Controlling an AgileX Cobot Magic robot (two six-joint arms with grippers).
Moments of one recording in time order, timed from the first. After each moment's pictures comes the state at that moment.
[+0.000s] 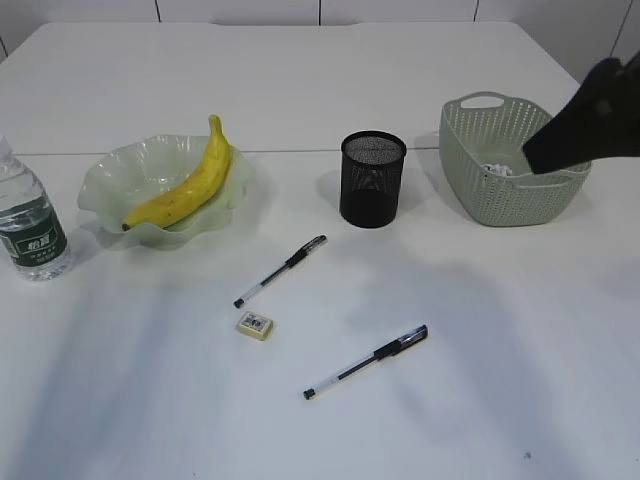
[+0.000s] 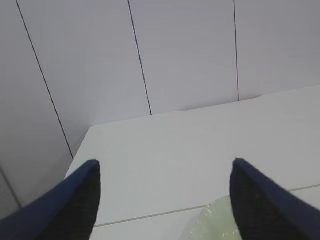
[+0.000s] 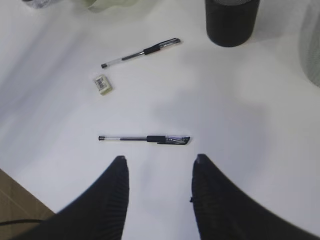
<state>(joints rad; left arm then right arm) -0.06 1.01 -0.61 -0.18 -0.36 0.29 0.10 1.30 -1.18 0.49 1.04 -0.57</state>
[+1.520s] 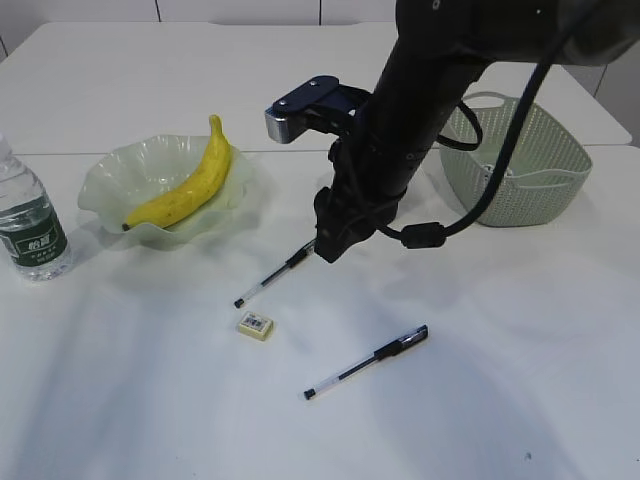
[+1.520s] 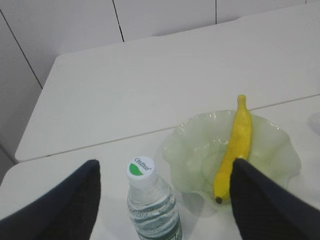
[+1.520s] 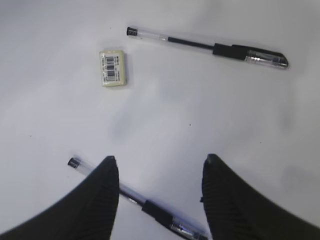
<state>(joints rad) -0.06 1.00 -0.61 -0.18 -0.07 0.29 0.47 2.00 -1.65 0.24 1.05 -0.63</state>
